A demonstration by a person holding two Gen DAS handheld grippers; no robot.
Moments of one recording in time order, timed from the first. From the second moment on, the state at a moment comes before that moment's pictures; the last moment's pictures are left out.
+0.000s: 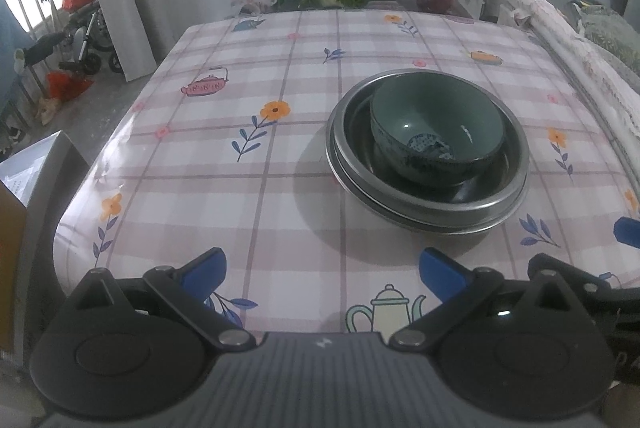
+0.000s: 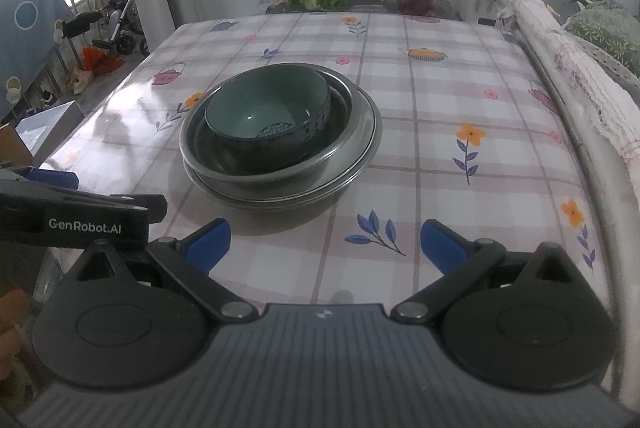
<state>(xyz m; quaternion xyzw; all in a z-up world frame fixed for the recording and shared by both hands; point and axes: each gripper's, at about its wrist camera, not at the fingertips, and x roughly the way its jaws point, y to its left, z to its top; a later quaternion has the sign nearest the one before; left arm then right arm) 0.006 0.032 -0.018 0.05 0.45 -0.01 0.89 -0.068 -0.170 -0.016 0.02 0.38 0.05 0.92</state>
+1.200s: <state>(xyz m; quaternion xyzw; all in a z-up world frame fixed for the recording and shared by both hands) 0.007 0.036 -0.018 0.05 0.46 -0.01 0.89 -0.064 -0.169 -0.019 0.04 0.38 0.05 0.92</state>
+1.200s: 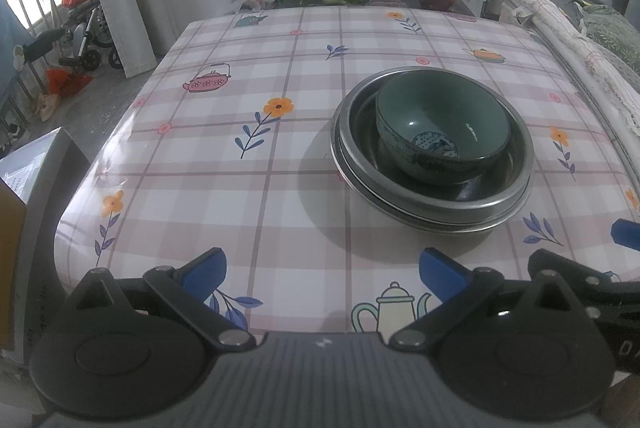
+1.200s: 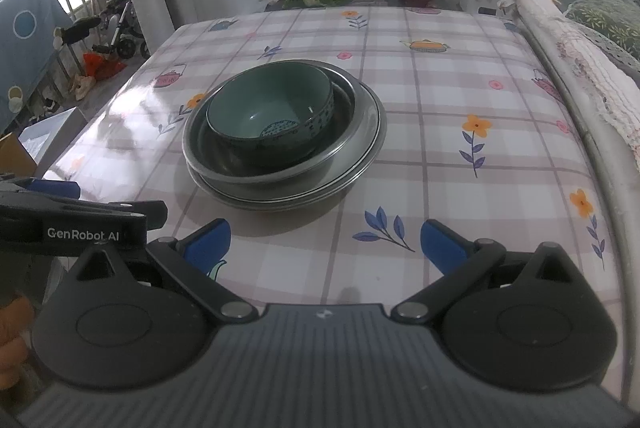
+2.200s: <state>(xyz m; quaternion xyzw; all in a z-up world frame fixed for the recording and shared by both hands) 0.005 0.041 -0.019 0.05 0.46 -0.02 0.89 -0.064 -0.166 -0.020 0.03 0.39 0.06 0.92</state>
